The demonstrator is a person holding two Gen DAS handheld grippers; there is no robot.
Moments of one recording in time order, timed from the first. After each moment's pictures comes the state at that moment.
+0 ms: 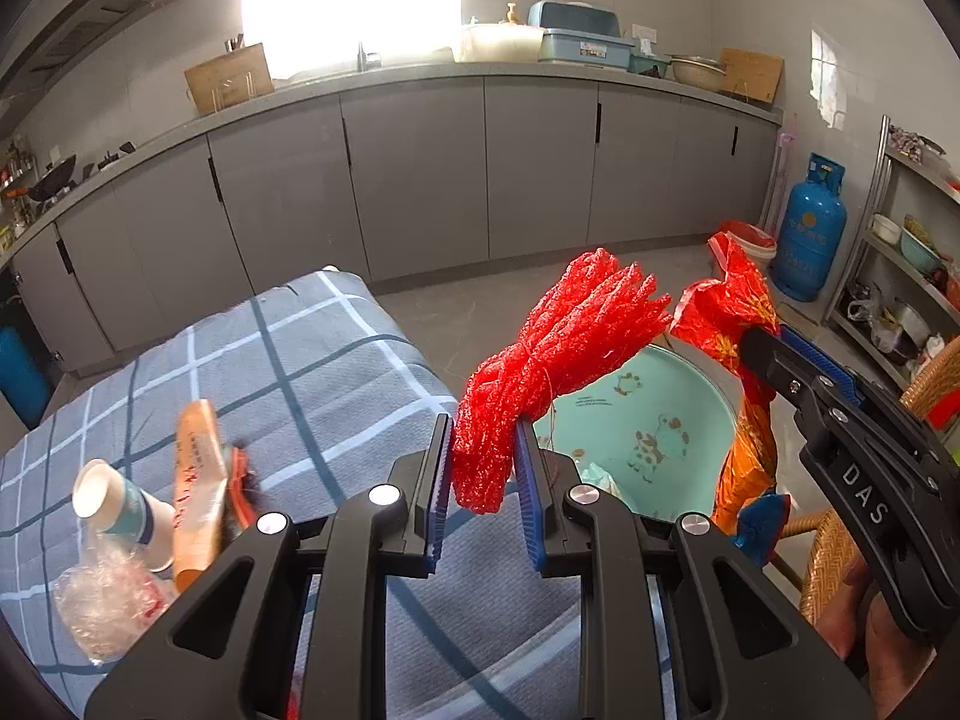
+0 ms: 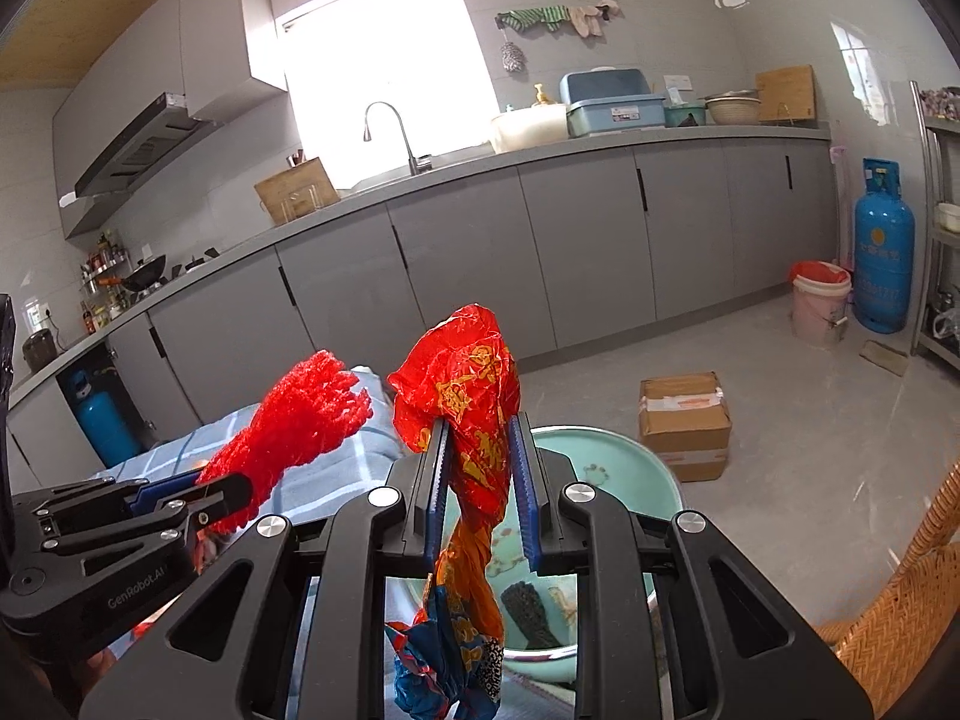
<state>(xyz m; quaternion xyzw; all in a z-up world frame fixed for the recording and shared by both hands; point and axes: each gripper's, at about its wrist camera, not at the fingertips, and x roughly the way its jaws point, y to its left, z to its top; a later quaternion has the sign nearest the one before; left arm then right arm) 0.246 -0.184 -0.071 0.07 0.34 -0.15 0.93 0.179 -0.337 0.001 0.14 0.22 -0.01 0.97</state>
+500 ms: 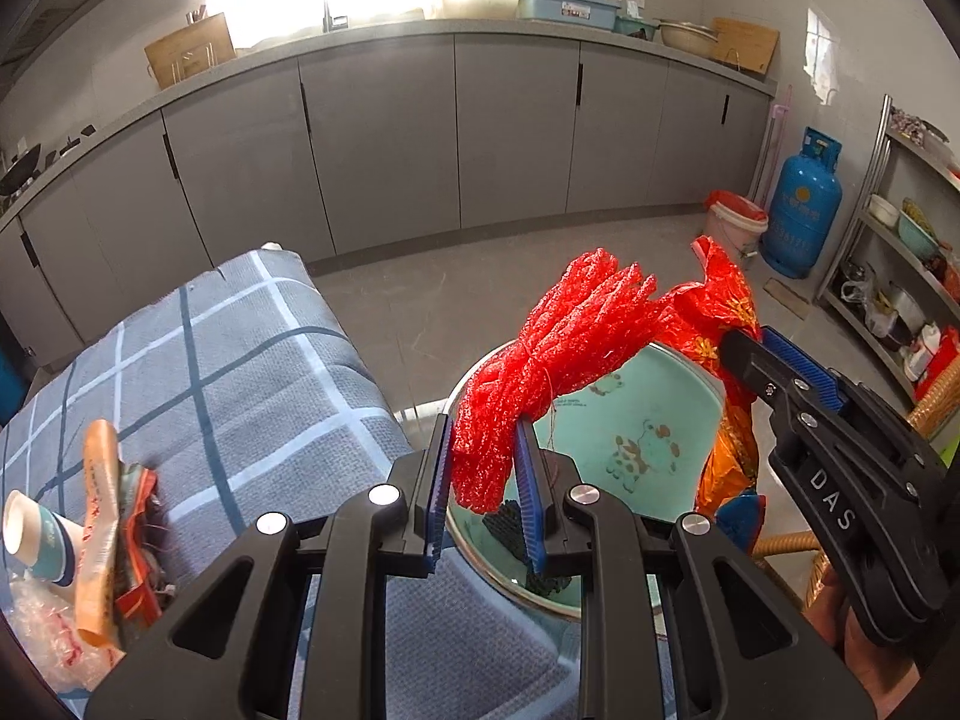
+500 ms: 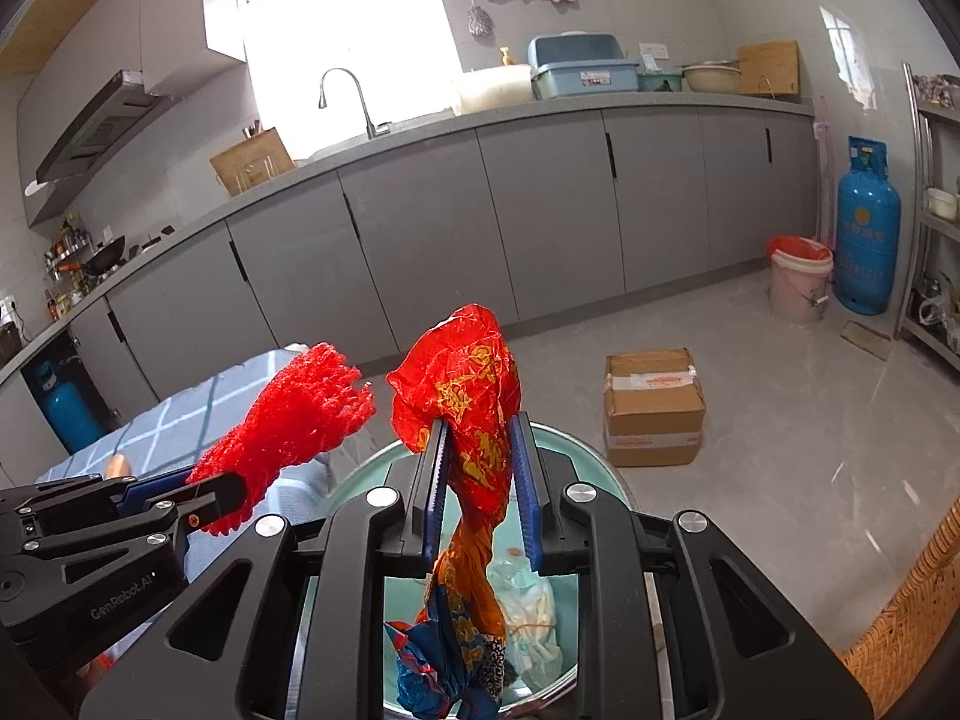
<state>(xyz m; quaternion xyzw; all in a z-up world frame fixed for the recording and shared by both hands) 0.304 -0.237 -0.111 0.08 0.38 -0.17 0.91 0.230 -0.380 -0.043 0.13 0.26 -0.04 0.95</state>
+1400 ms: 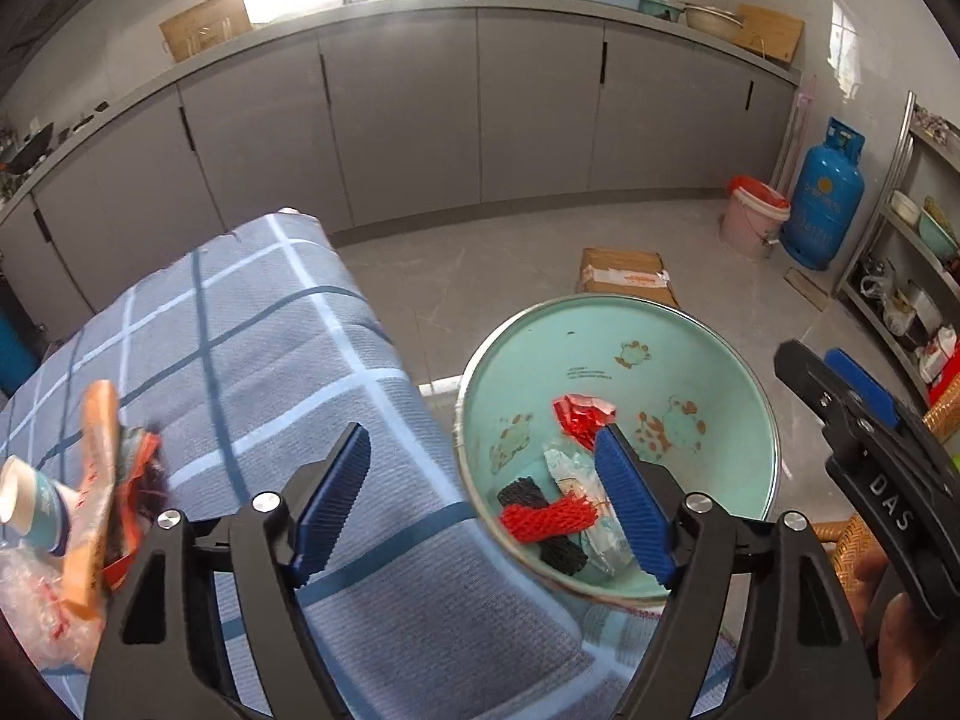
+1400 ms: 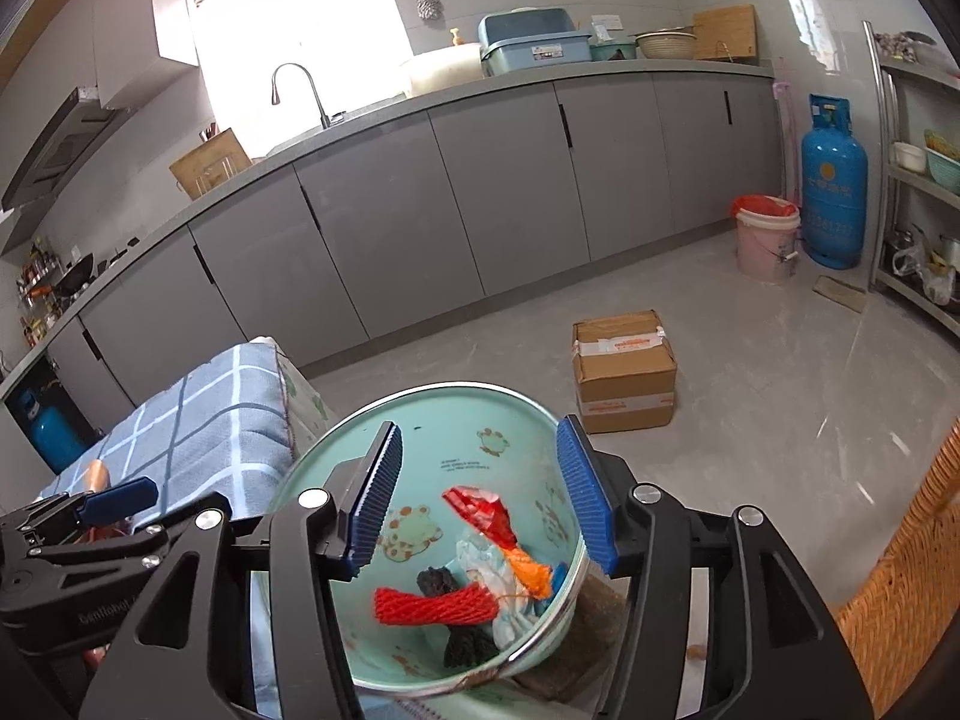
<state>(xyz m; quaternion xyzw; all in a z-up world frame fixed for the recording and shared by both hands) 0.300 -0.222 -0.120 0.08 0.40 -0.14 0.91 0.210 -0.395 -0.054 0.17 0.28 -0.08 0.94</state>
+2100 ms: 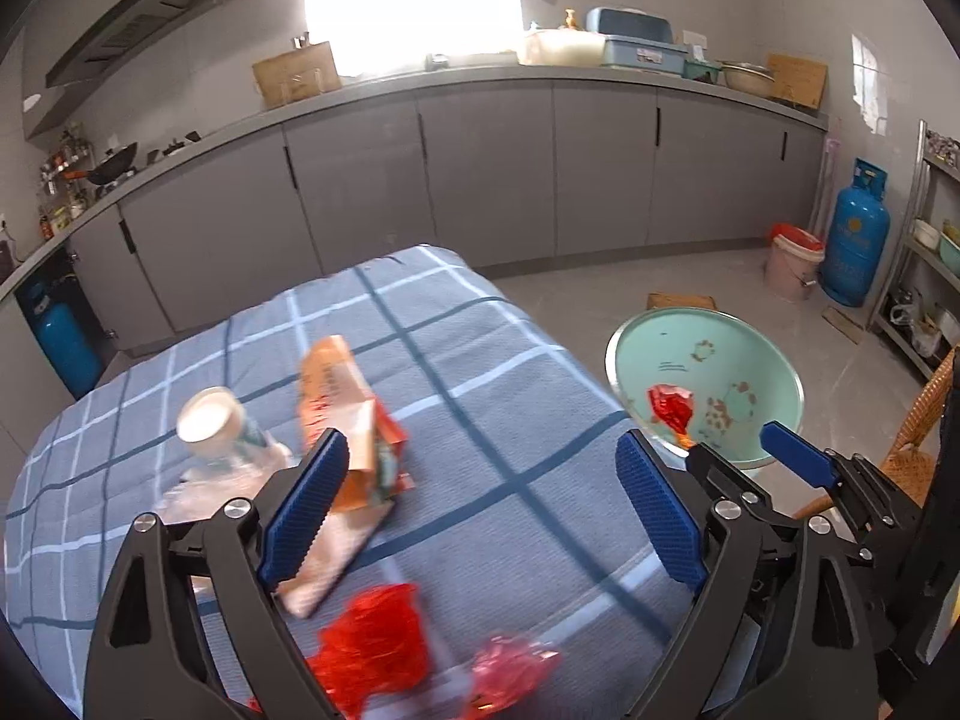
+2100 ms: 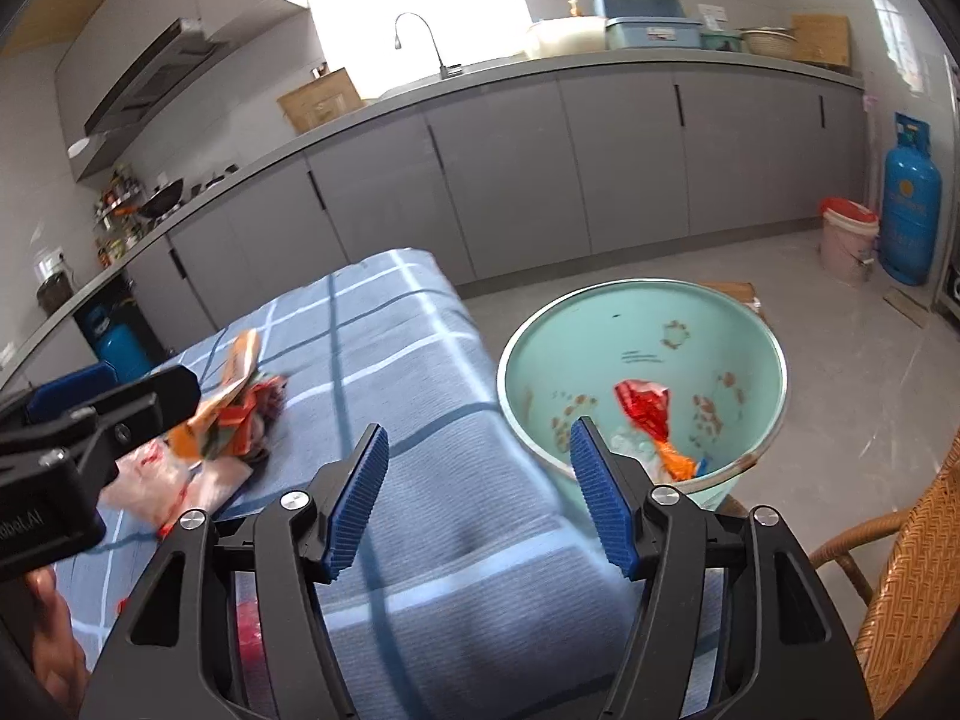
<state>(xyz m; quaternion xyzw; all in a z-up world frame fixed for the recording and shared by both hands) 0.191 -0.096 -0.069 0.08 0.32 -0.07 0.94 0.159 -0.253 -0.045 0.13 0.32 0.03 0.94</state>
